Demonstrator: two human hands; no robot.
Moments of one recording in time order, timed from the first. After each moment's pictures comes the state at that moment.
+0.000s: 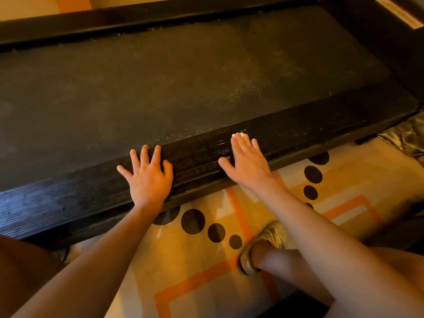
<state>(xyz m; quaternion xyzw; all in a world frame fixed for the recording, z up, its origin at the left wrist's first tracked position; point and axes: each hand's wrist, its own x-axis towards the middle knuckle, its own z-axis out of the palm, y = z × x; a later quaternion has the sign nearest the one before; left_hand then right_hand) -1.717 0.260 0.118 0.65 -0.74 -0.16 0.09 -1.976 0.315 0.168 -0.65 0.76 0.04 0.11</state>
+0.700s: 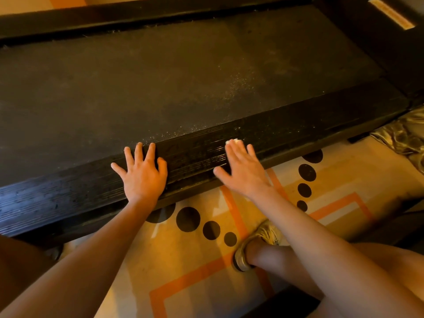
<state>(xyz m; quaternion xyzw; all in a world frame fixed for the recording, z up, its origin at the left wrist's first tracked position) -1.718 0.260 0.115 0.64 -0.74 -0.17 0.09 -1.975 0.343 0.171 -0.66 0.74 0.05 0.13</state>
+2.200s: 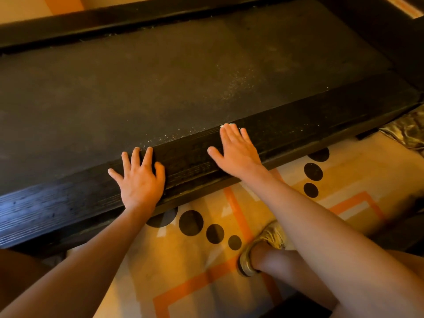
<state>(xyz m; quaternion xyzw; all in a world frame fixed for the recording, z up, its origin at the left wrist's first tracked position) -1.717 0.260 0.118 0.65 -0.74 -0.17 0.09 -1.981 0.286 0.163 -0.65 0.75 0.04 0.11</state>
